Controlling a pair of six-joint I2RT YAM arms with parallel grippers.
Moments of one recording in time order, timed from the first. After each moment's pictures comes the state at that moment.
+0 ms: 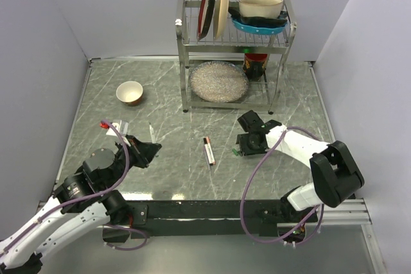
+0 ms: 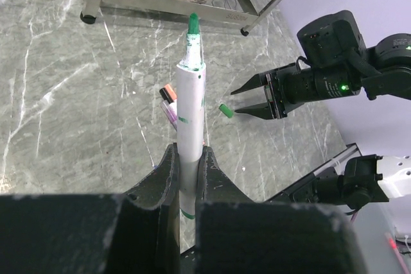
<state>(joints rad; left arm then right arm) -0.86 0.34 0.63 -0.49 -0.26 -0.67 0.53 1.43 0.79 -0.66 0.13 1.99</state>
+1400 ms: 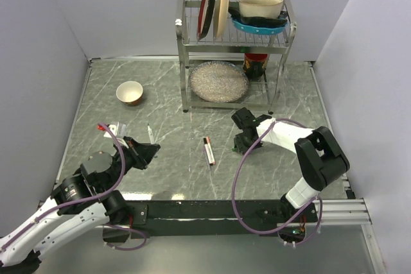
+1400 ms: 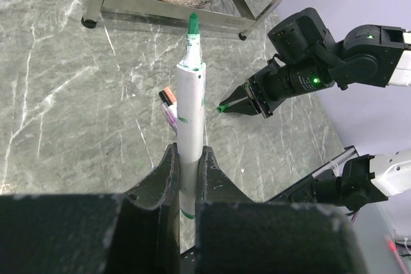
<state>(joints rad) -0.92 0.30 0.63 -0.50 -0.32 -0.68 0.53 1.60 0.88 -0.67 0.16 1.80</state>
